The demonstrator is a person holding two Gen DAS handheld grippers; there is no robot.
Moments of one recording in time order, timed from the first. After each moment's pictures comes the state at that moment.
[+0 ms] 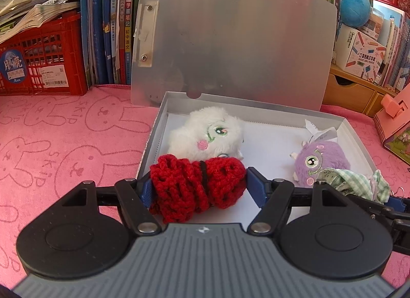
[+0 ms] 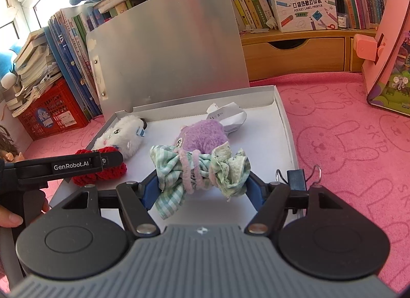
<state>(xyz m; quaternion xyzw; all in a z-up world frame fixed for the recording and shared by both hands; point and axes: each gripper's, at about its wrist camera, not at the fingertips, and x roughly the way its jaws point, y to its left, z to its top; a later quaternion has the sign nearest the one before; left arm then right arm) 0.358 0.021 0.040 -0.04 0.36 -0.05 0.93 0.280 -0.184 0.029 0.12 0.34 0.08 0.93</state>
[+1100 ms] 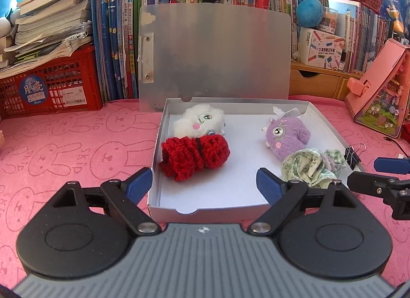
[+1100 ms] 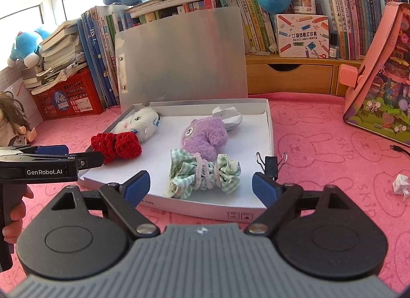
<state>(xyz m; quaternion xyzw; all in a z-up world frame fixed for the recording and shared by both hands) 0.254 0.027 0.074 0.01 0.31 -0.08 0.95 0.197 -0.183 0.063 0.05 0.31 0.09 0.94</state>
